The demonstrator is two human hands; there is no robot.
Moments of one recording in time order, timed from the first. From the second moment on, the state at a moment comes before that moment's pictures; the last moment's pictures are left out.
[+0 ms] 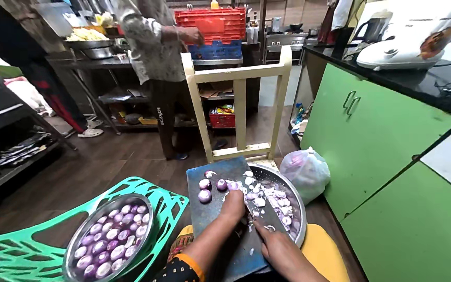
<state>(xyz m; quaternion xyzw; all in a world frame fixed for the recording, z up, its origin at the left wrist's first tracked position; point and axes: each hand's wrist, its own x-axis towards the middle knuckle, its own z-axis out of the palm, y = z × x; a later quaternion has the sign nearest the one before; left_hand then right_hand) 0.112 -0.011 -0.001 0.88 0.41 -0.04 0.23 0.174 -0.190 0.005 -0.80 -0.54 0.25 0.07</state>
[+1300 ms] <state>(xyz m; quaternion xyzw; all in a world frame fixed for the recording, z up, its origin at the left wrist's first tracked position) 0.102 -0.008 -0.002 0.87 0.43 -0.03 0.25 0.172 -0.185 -0.001 -0.79 -0.54 0.27 0.08</state>
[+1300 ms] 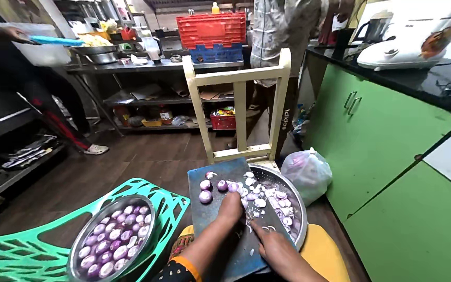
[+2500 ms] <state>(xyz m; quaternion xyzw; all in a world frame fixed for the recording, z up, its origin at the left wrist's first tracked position) 0.102 0.023 0.015 0.88 0.44 0.04 0.20 0.172 -0.207 0.000 -0.74 -0.58 0.32 0.12</state>
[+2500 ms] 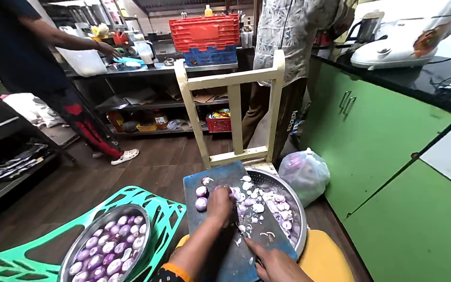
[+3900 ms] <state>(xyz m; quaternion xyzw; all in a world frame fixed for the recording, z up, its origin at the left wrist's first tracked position) 0.107 -0.026 0.020 0.90 0.39 -0.07 0.20 0.170 -0.170 0.009 -0.82 -0.52 0.25 0.06</state>
